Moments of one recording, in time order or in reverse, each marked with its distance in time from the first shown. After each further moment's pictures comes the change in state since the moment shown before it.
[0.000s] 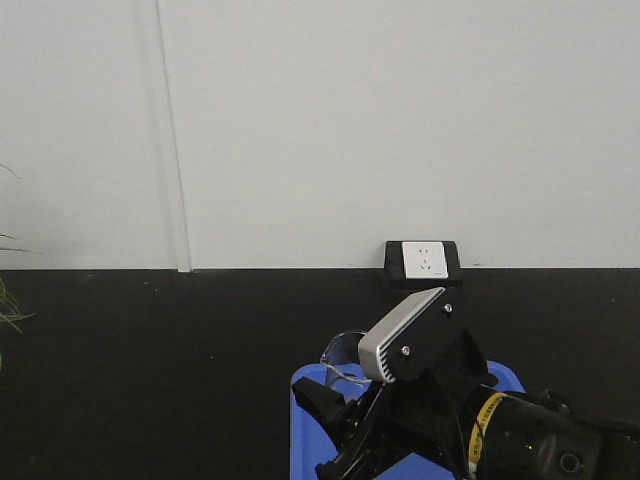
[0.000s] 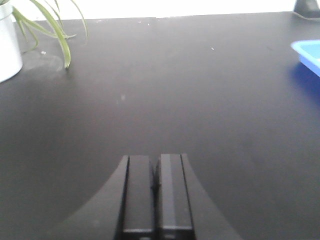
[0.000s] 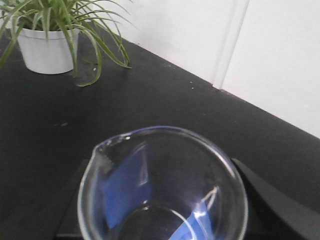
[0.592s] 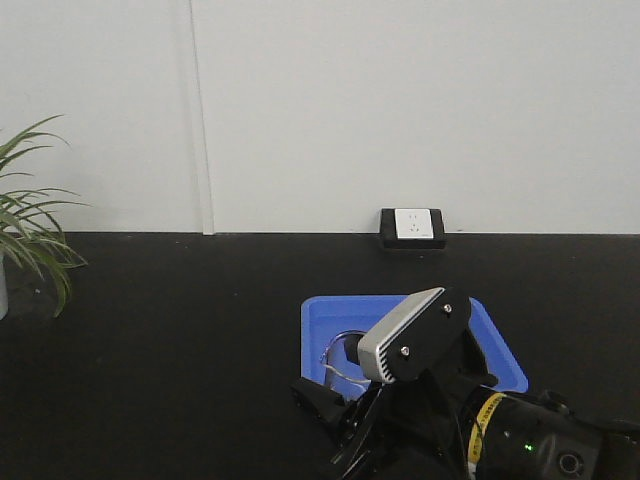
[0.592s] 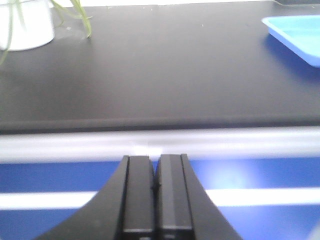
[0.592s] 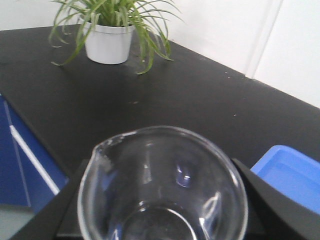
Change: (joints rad) left arm 0.000 0.000 0.000 0.000 0.000 0.000; right arm 0.000 0.000 0.000 0.001 0.001 0.001
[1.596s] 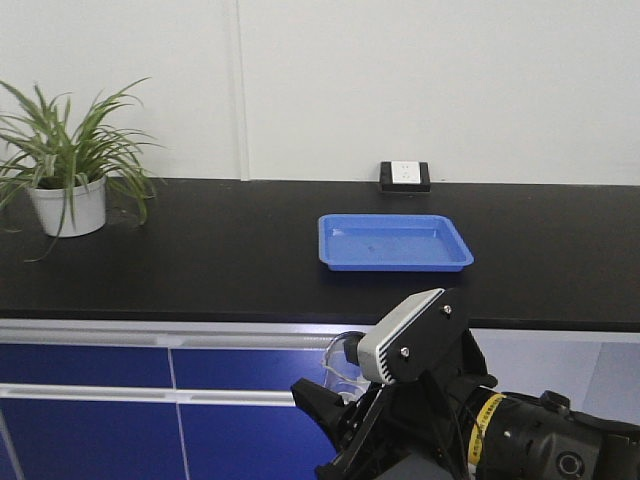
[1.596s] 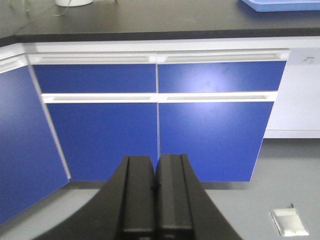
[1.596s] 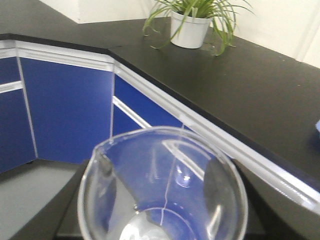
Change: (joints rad) left arm 0.000 0.000 0.000 0.000 0.000 0.000; right arm 0.000 0.000 0.002 0.000 -0.001 0.000
